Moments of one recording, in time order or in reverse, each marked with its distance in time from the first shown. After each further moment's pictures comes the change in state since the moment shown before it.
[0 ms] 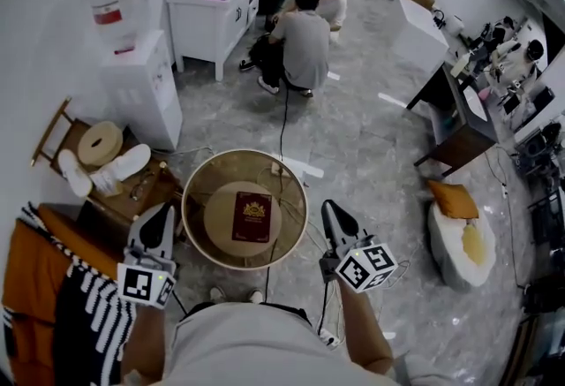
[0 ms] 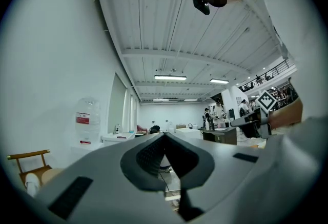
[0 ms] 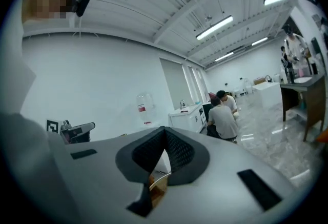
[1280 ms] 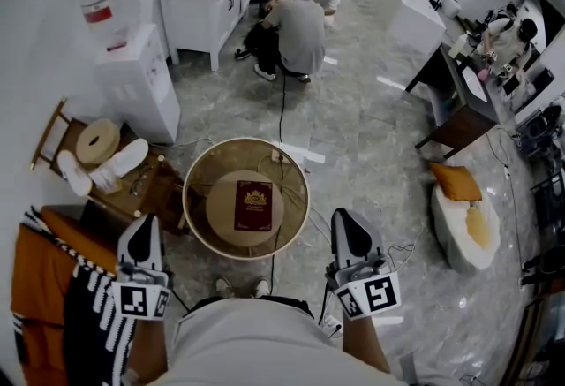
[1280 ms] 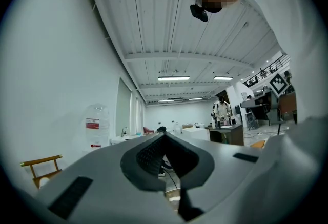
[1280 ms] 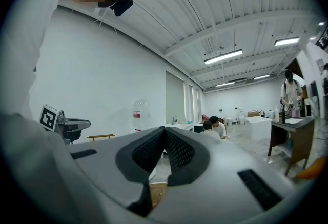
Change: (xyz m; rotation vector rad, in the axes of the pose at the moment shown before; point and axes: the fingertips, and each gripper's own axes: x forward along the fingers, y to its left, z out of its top) left arm -0.040 0.005 0.007 0.046 -0.015 0.075; right arm -0.058 0.053 0.043 -0.258 -0.134 -0.111
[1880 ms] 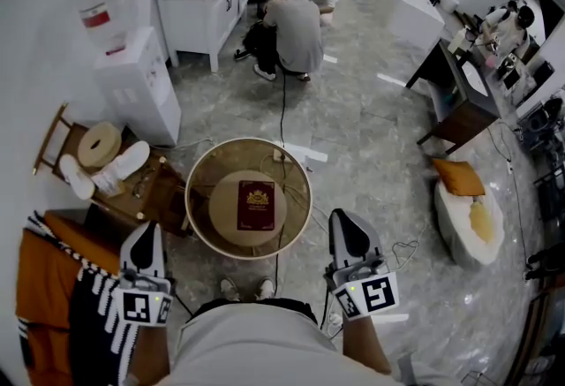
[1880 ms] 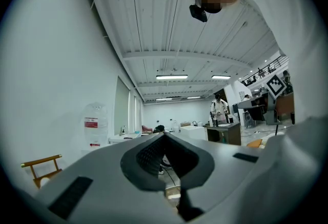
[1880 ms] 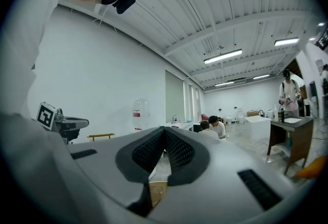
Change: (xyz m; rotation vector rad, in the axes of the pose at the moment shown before) left arm -0.010 -0.009 0.002 0.003 0.023 -0.019; right arm -0.004 0.005 -0.003 -0.003 0.009 -0.006
